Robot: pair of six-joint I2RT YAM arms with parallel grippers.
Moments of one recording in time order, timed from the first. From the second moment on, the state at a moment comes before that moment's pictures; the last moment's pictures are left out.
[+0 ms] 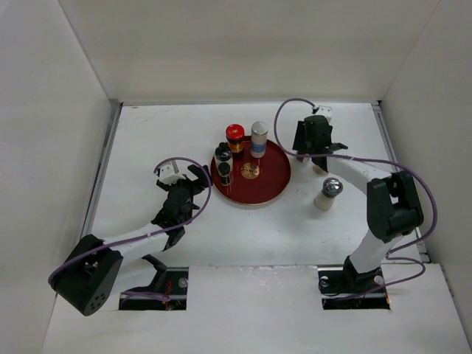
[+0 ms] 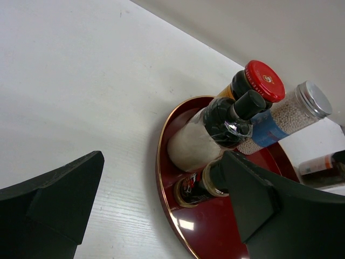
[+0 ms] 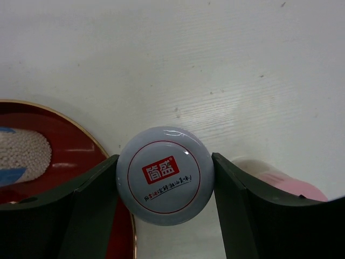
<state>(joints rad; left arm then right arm) -0.58 1.14 0.25 0.80 -0.62 -0.59 0.32 1.74 1.16 -0.04 0.37 0.33</state>
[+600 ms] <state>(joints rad) -0.58 1.12 0.25 0.80 -0.62 -0.59 0.70 1.68 1.15 0.08 0.37 0.33</state>
